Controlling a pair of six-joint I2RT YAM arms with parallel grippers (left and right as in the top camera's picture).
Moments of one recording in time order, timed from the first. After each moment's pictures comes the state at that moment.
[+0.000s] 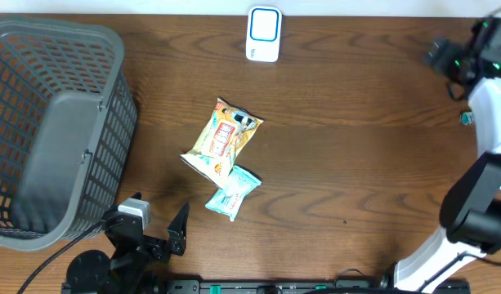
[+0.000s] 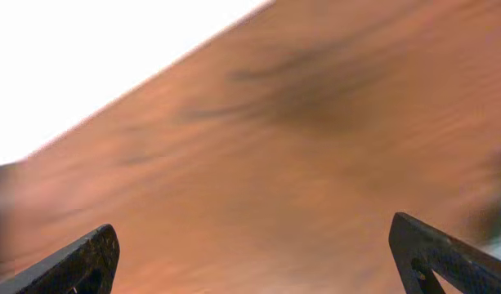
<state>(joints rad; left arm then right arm) 0.07 0.01 0.50 -0.84 0.39 -0.04 -0.30 1.94 1.62 -0.47 -0.12 0.30</state>
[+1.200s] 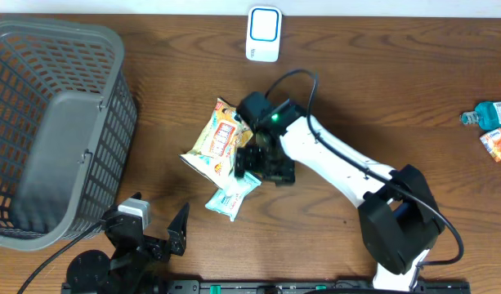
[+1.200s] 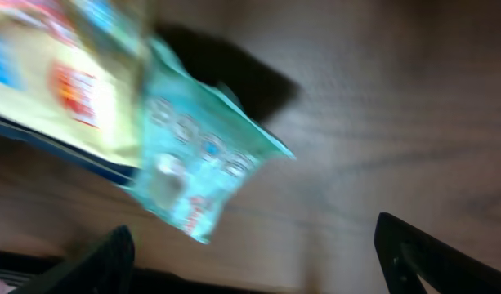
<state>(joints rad) 0.07 0.01 0.50 -0.84 0.39 -0.04 0.71 1.94 1.46 -1.08 -0.29 0.81</state>
